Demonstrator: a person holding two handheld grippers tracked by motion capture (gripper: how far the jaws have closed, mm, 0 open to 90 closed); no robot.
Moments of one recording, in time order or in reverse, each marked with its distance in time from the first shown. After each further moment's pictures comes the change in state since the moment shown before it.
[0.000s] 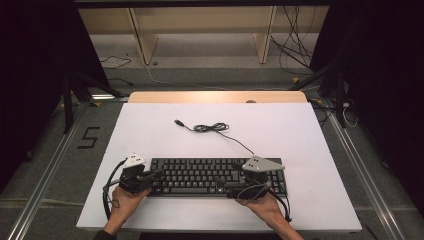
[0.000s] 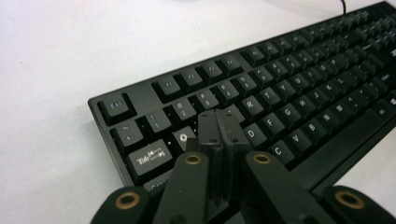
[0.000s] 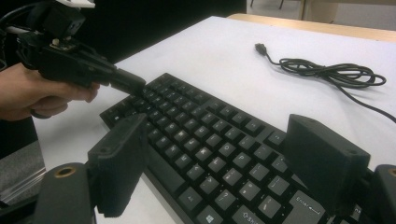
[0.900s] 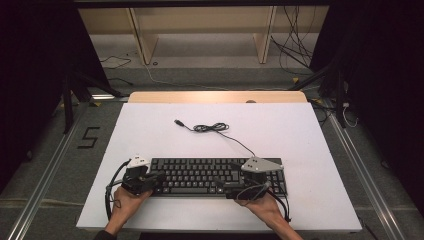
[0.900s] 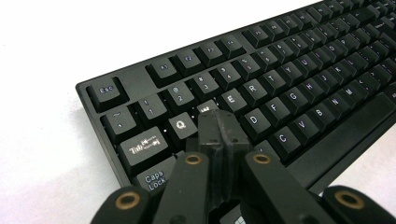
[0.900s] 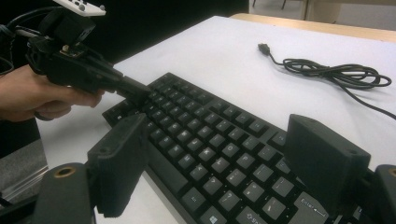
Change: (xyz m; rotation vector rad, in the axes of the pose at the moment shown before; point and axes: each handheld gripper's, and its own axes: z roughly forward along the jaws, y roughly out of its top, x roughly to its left) left arm -0.002 -0.002 0.007 0.057 0.004 0.009; right arm 0.002 0.000 0.001 -0.001 0.008 -0.003
